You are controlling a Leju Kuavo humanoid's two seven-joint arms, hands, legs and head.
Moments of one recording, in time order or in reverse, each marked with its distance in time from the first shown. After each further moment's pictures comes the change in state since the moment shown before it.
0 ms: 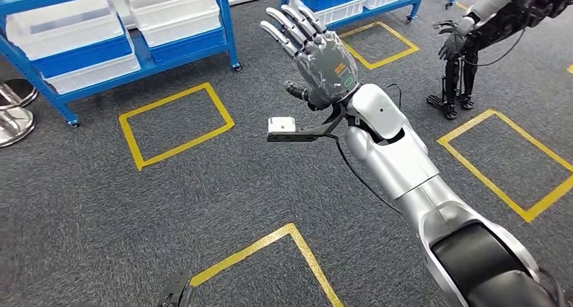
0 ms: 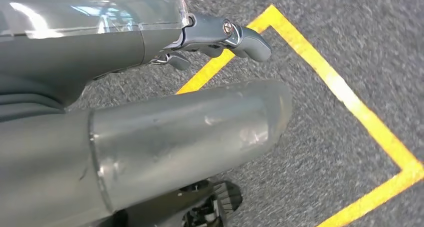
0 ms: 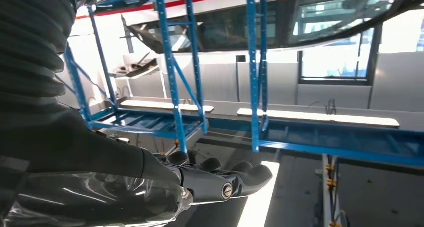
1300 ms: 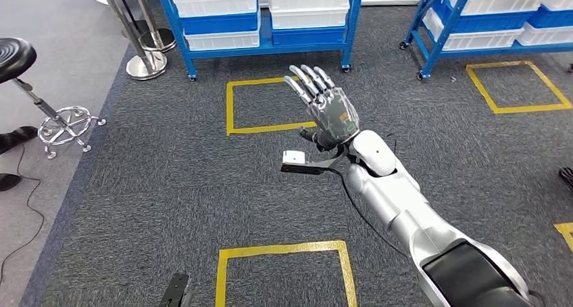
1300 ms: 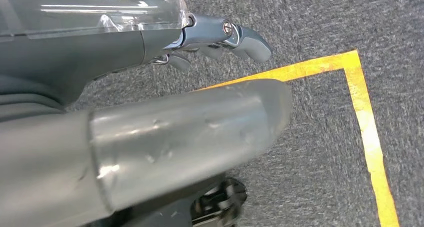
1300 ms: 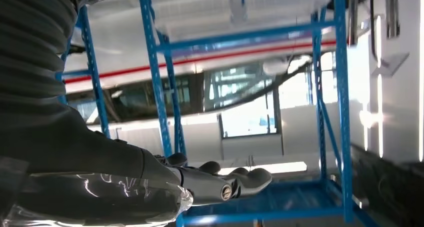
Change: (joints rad) left arm 0.020 0.006 0.022 0.000 0.006 0.009 -0.007; right arm 0.147 0.008 -0.034 0.287 -0.034 -0.158 -0.045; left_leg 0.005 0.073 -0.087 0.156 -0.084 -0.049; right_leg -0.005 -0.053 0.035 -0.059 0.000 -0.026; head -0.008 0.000
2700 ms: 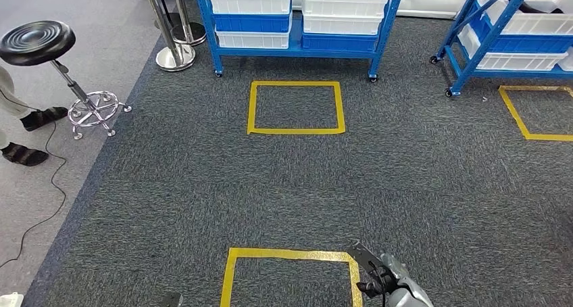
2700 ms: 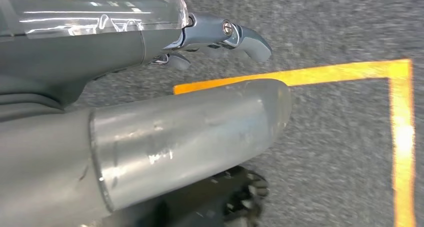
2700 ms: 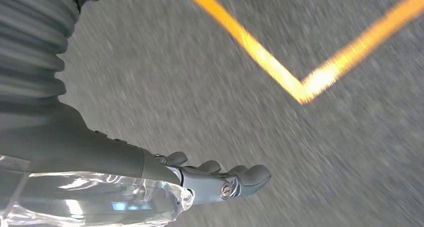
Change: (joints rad) left arm 0.078 0.024 0.054 0.000 0.011 -0.064 -0.021; right arm 0.460 -0.030 -0.427 0.523 -0.343 0.332 0.326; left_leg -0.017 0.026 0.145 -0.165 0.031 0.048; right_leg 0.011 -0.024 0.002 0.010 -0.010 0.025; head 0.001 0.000
